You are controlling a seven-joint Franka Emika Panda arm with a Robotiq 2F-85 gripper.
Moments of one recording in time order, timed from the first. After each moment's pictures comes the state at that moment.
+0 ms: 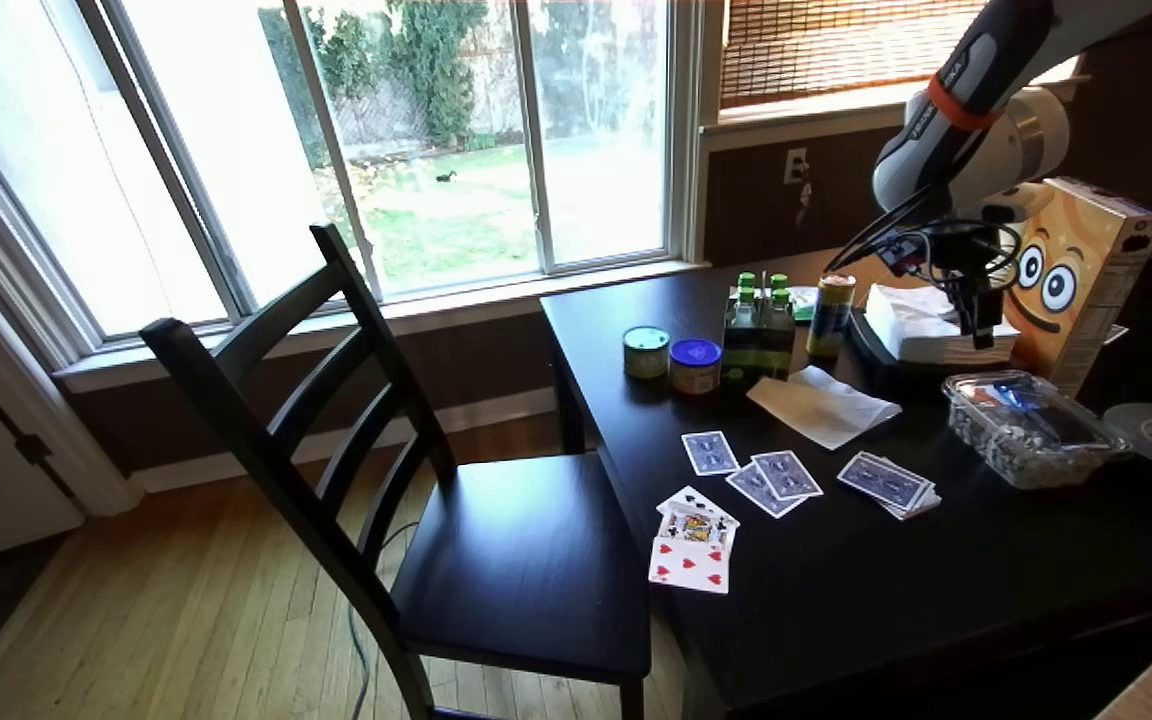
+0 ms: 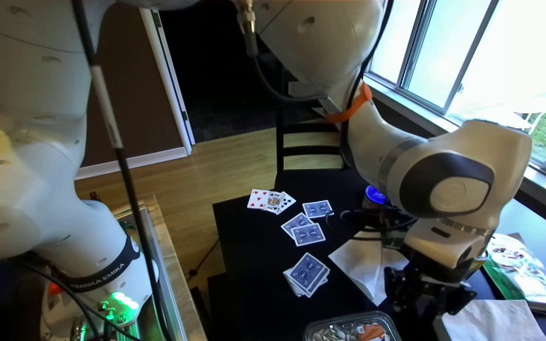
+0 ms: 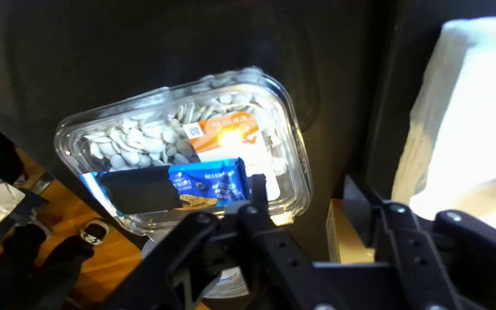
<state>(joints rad) -0.23 0.54 -0.39 -1.95 -0.23 2.32 1.84</state>
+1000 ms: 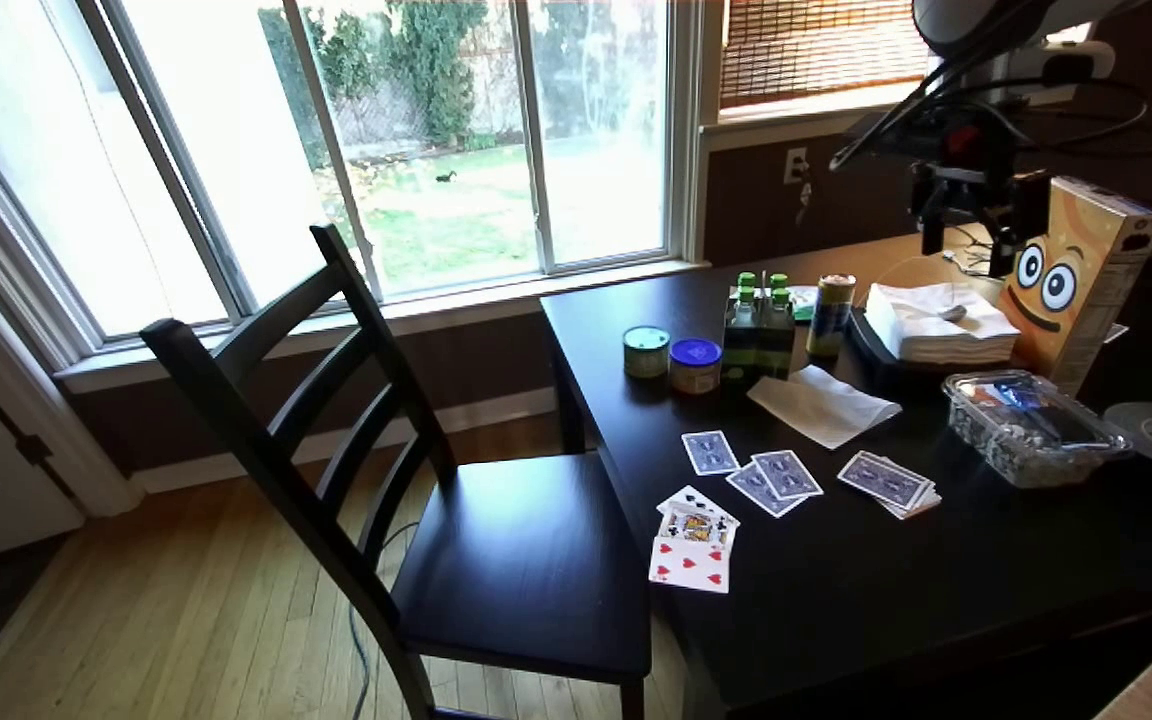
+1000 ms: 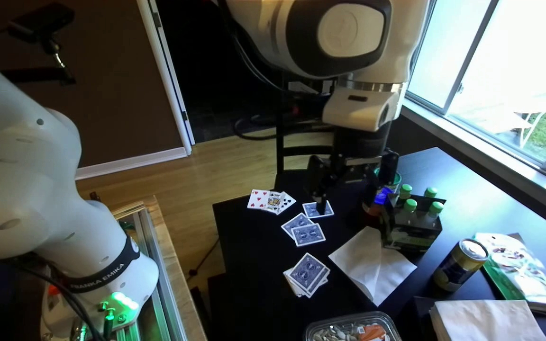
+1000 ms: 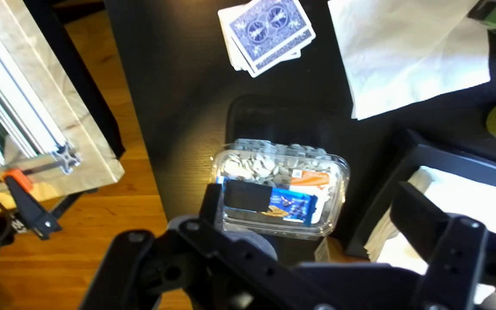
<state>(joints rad) -0.16 -0.13 -0.24 -2.37 -0.29 2.16 1.66</state>
